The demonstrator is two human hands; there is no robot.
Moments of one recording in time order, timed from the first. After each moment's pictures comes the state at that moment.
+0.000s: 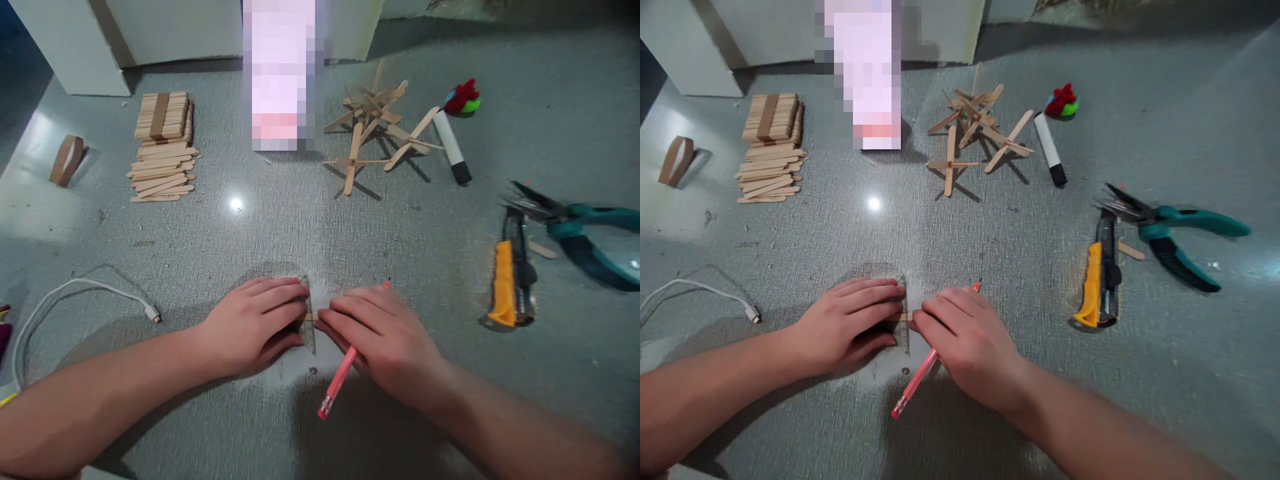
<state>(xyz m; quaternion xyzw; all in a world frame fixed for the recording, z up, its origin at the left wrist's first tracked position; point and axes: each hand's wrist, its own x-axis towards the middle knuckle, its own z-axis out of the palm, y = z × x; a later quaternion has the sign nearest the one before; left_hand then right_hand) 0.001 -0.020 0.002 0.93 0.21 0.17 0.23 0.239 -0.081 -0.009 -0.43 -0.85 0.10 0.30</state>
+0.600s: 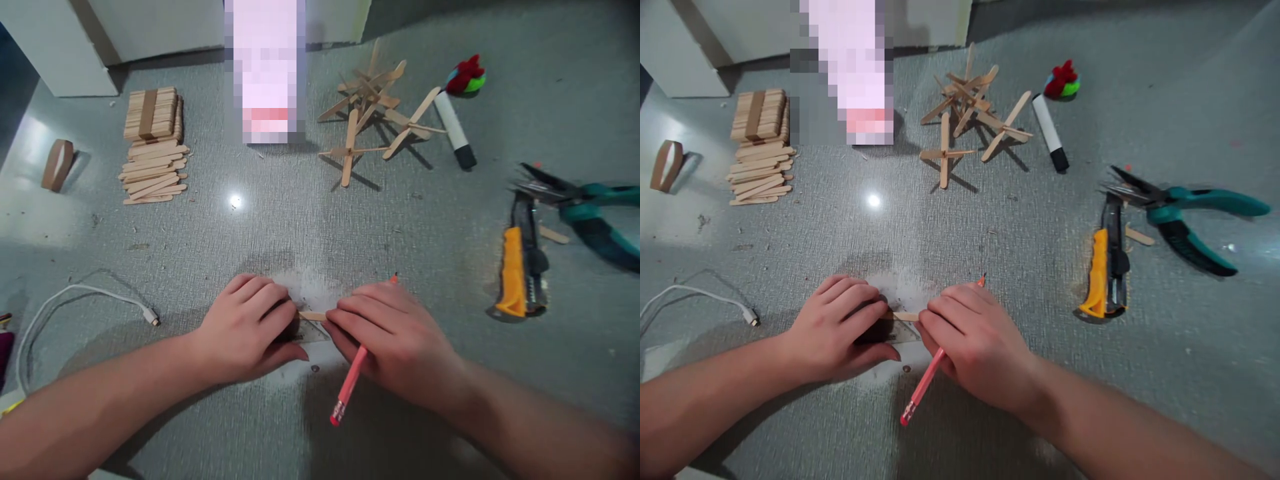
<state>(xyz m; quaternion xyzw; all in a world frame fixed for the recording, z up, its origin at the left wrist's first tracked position) 0.000 -0.024 0.008 0.95 0.24 0.15 0.12 0.242 -0.084 -0.007 -0.46 -0.83 0.12 0.29</state>
